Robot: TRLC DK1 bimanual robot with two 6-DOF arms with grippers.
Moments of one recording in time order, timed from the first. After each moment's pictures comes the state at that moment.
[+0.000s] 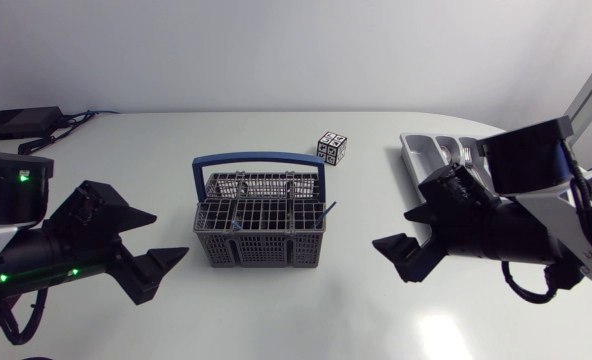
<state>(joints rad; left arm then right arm) -0.29 0.88 0.54 -0.39 0.20 0.40 0.41 1.08 0.65 -0.39 -0.15 -0.24</state>
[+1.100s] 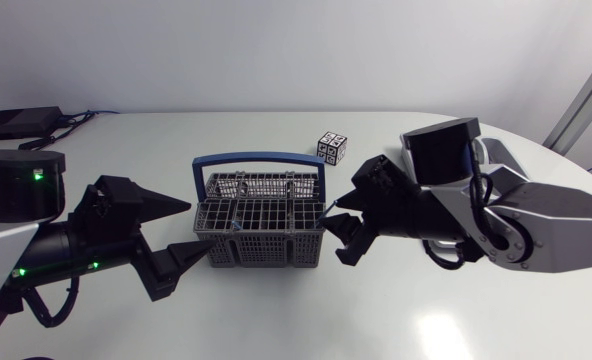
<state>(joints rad) -0.30 0.96 0.49 -0.12 0.43 0.42 0.53 1.39 0.69 0.04 -0.24 -0.29</state>
